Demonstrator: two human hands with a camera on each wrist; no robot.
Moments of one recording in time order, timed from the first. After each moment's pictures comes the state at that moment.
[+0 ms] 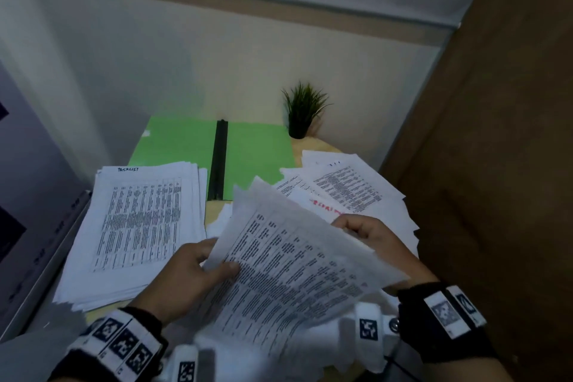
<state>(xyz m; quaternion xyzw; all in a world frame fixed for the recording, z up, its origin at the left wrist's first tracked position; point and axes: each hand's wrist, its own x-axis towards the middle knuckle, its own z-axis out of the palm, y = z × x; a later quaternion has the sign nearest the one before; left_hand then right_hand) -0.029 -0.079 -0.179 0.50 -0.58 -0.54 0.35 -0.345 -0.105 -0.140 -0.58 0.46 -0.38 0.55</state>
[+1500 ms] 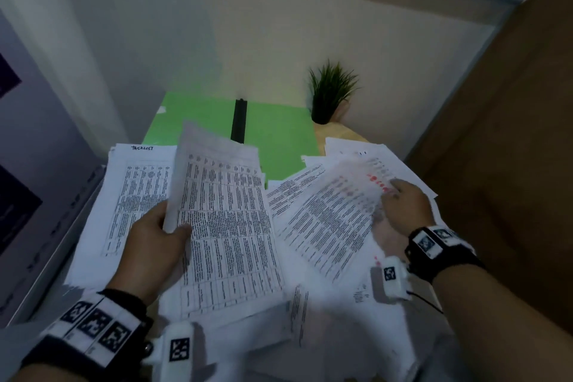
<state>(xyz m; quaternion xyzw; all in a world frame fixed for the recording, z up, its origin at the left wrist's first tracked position) 0.019 -0.112 -0.201 0.68 -0.43 -0.38 0.45 -0.389 -0.226 -0.199 -0.58 0.77 -0.23 0.17</state>
